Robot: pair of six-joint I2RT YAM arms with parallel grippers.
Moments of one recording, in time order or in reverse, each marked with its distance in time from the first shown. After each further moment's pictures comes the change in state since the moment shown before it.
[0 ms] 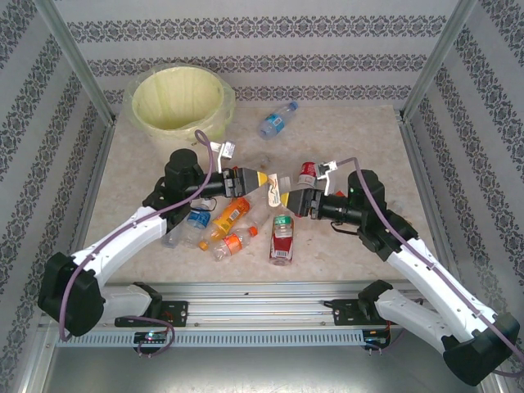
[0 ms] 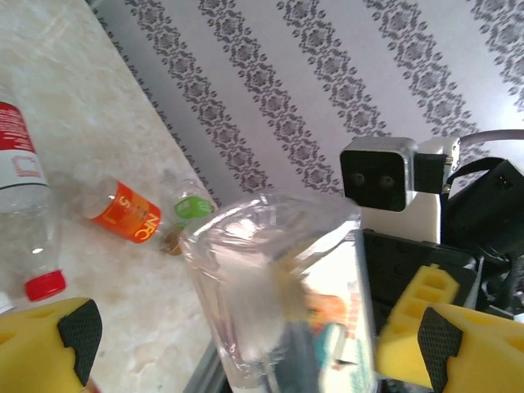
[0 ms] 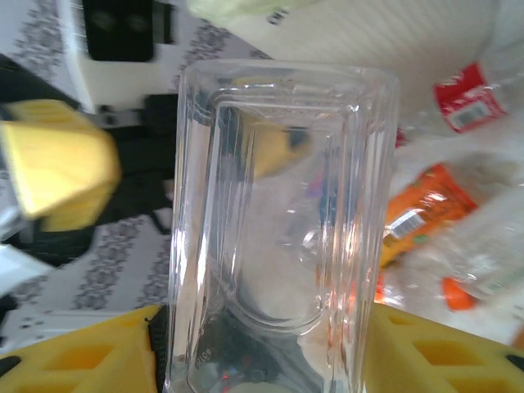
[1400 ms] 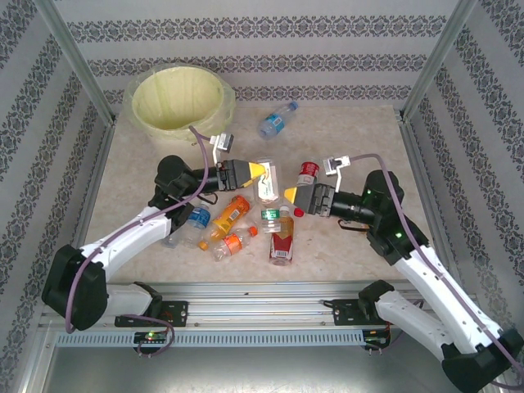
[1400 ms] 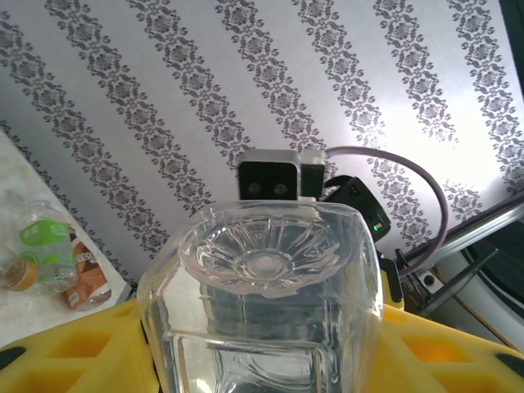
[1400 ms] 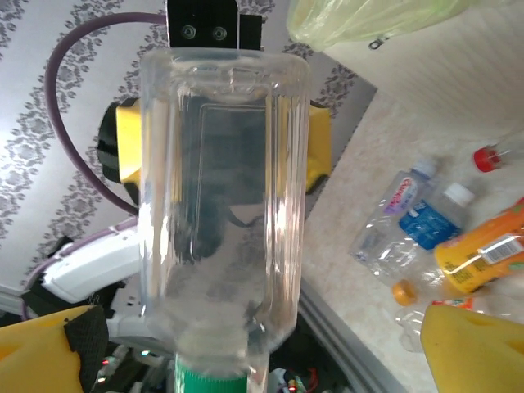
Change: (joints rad) left arm 0.014 0.026 -0.034 0.464 0.132 -0.385; right arm -0.045 -0.087 0.024 0.052 -0.122 0.083
